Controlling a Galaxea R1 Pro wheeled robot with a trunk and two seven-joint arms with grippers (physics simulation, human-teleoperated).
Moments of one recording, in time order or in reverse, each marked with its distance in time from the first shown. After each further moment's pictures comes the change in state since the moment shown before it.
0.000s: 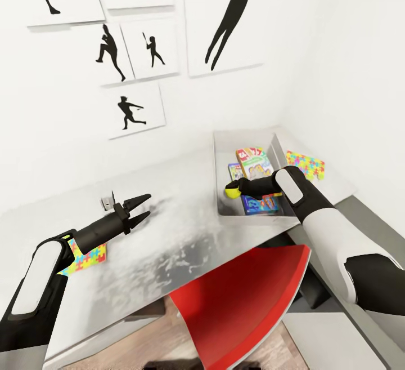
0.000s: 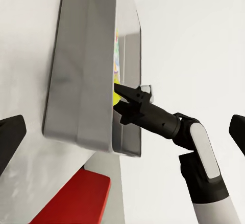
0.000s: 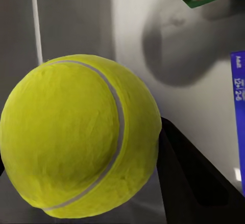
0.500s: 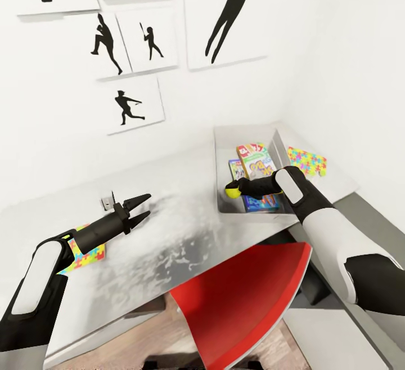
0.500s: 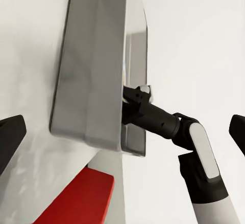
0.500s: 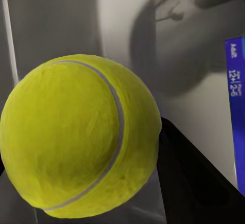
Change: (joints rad) left arm 0.000 0.000 0.000 0.000 0.000 0.000 -0.002; right arm 0.001 0.000 0.000 0.000 0.000 -0.001 0.000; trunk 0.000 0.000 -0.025
